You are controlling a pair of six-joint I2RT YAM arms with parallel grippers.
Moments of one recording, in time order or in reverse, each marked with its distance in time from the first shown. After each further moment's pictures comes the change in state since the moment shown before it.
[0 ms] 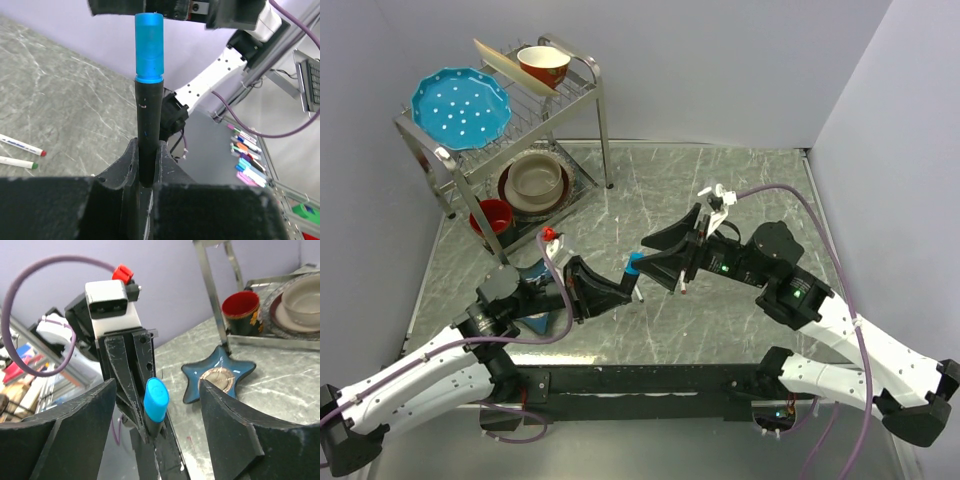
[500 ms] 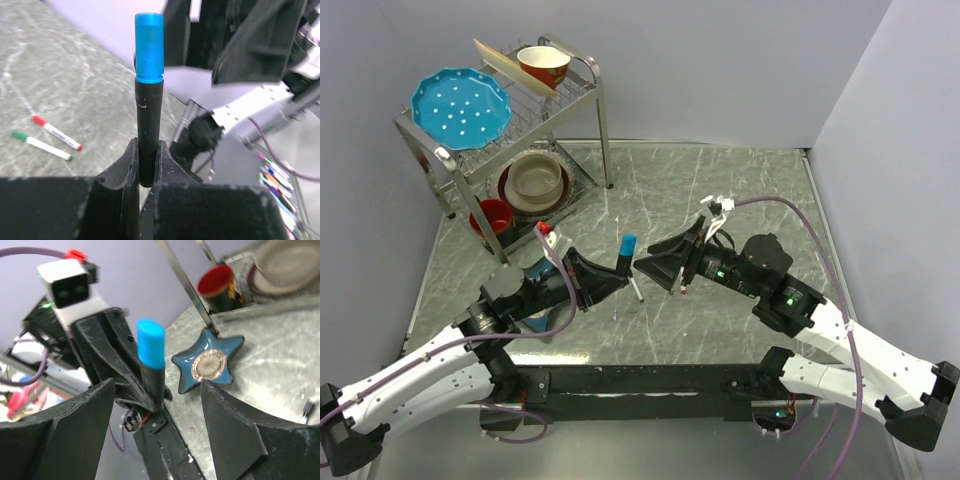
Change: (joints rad) left arm 0.000 0.015 0.003 -0.042 -0.222 0.003; right arm 0.000 -0.041 -0.148 0.023 0.148 0.145
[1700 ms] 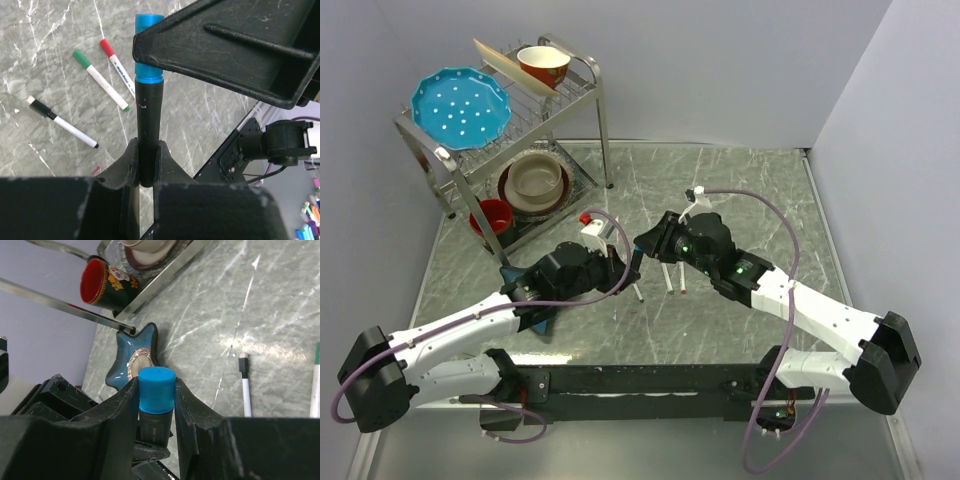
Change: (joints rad) left arm -0.002 0.385 0.101 -0.152 -0.227 -0.087; right arm -0.082 0.336 0.031 -0.068 0.273 0.220
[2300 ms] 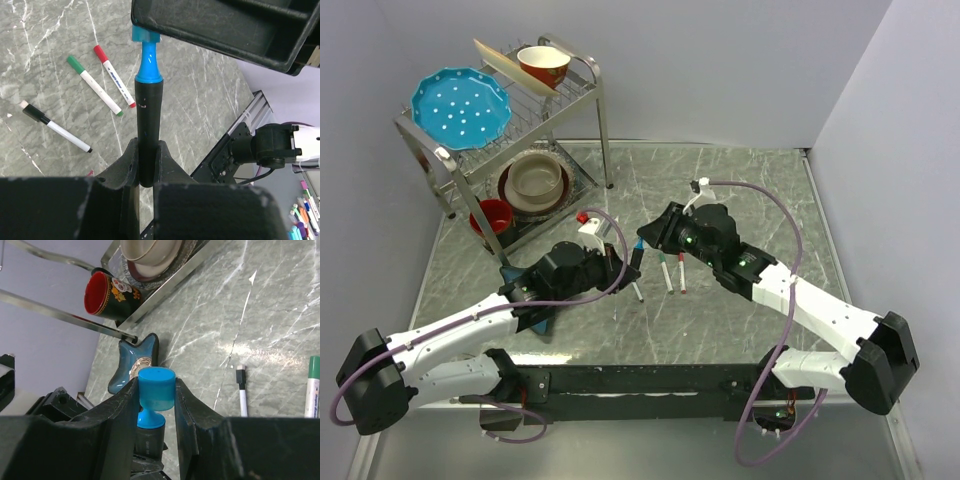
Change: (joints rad) left arm 0.004 -0.014 -0.010 0.026 0.024 -0.028; right arm -0.067 0.016 0.033 0.009 -0.048 -0.021
